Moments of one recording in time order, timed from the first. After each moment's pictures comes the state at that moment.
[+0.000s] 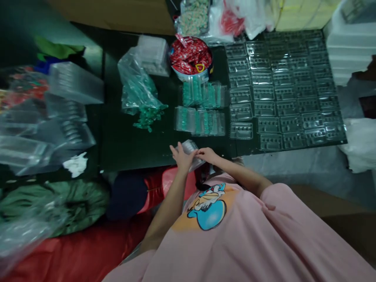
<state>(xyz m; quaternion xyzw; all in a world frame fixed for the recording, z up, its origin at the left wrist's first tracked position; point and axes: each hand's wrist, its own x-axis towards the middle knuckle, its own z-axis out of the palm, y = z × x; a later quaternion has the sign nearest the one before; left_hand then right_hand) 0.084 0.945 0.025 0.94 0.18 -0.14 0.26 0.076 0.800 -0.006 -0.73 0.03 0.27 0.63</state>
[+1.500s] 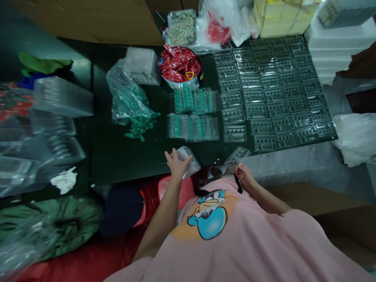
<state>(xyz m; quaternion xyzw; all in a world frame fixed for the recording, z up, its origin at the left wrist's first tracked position) 0.088 0.946 0.033 0.94 0.16 -0.16 0.26 -0.077 0.668 -0.012 -0.32 0.47 0.04 0.82</state>
